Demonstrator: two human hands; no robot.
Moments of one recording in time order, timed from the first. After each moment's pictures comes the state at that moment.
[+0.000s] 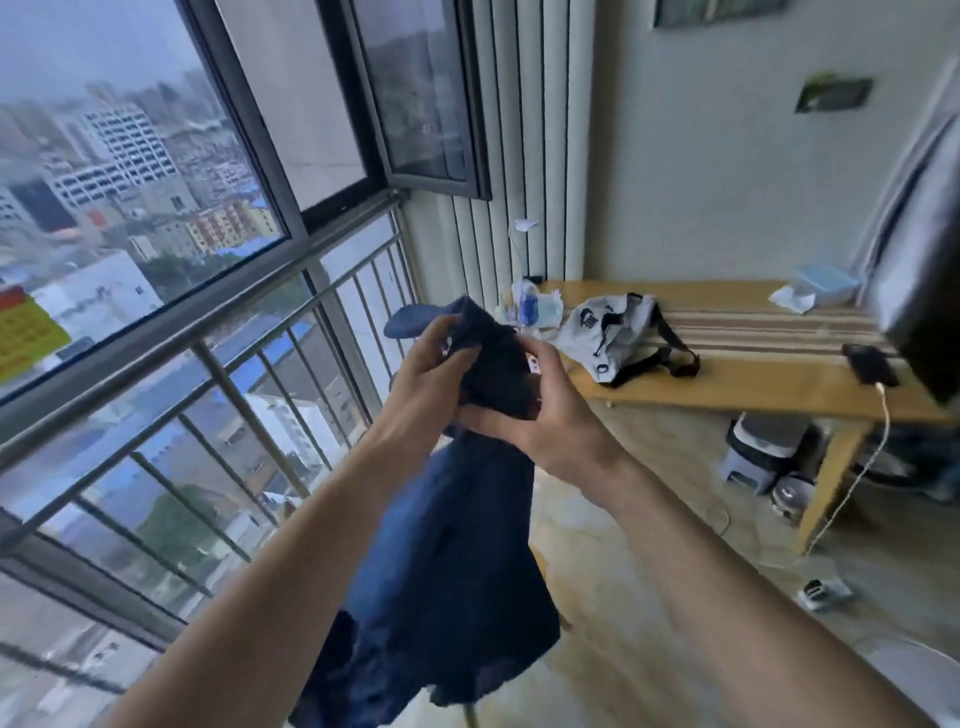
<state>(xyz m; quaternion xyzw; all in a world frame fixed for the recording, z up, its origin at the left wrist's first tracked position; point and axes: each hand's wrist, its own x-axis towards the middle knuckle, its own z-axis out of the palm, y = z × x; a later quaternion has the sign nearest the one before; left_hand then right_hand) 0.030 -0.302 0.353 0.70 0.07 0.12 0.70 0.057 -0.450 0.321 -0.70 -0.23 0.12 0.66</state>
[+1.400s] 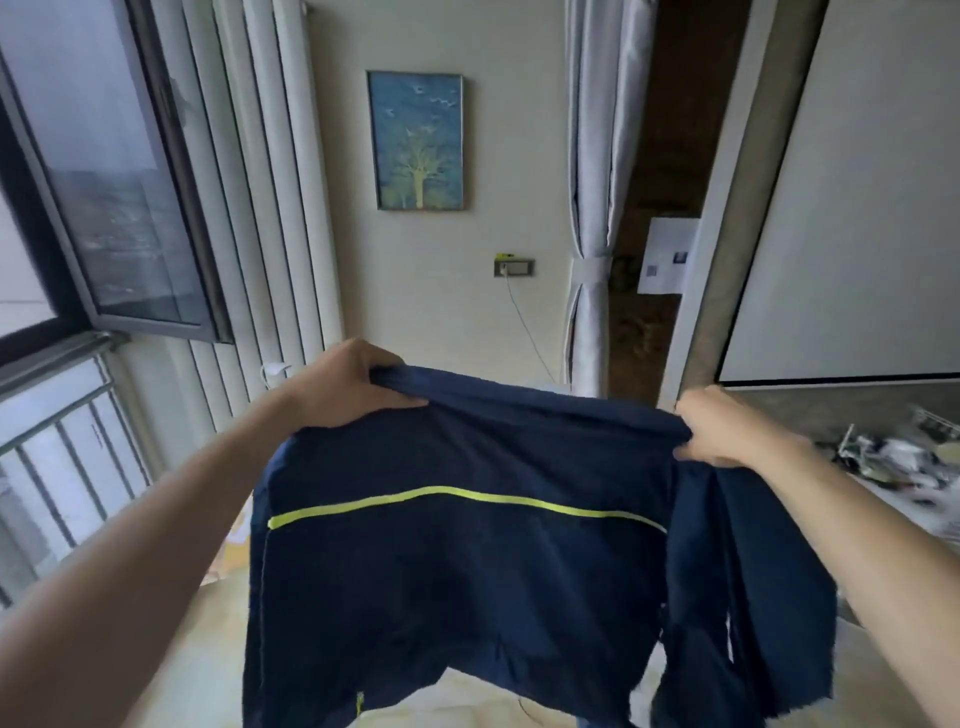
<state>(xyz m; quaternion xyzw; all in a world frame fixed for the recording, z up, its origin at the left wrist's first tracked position) 0.254 -0.455 0.451 0.92 -0.26 0.08 0.28 0.192 -0.871 0.417 -1.00 0.06 -0.02 0.00</state>
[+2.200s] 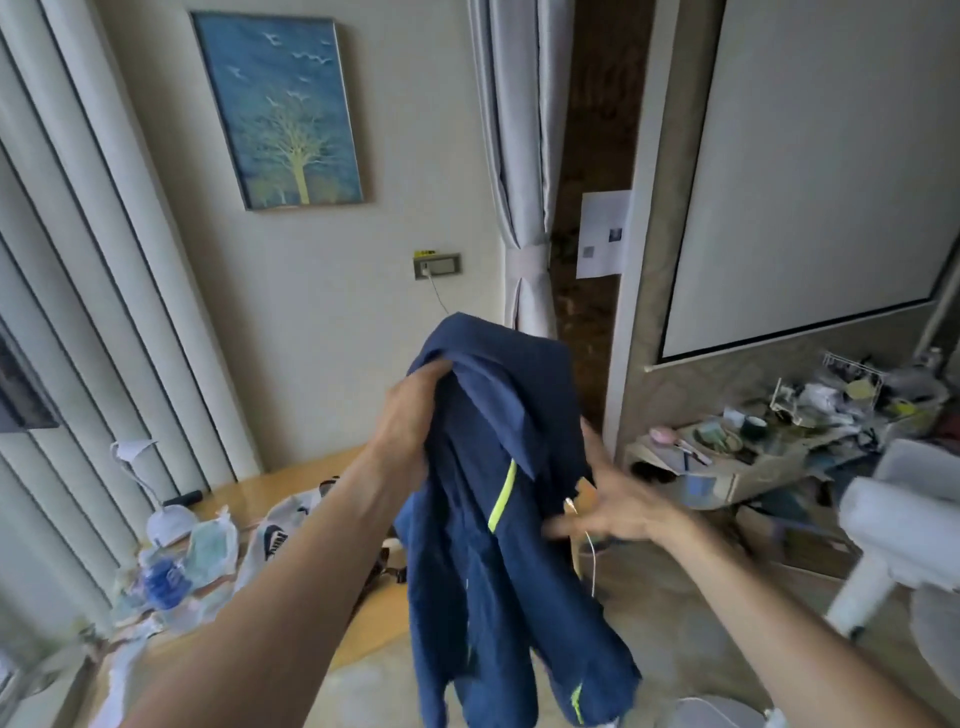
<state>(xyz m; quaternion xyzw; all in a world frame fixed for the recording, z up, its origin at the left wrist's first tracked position) 0.479 -0.621 0.418 0.63 -0.04 -0.12 0.76 0.394 -0.842 0.317 -0.89 -0.01 -0.01 0.46</state>
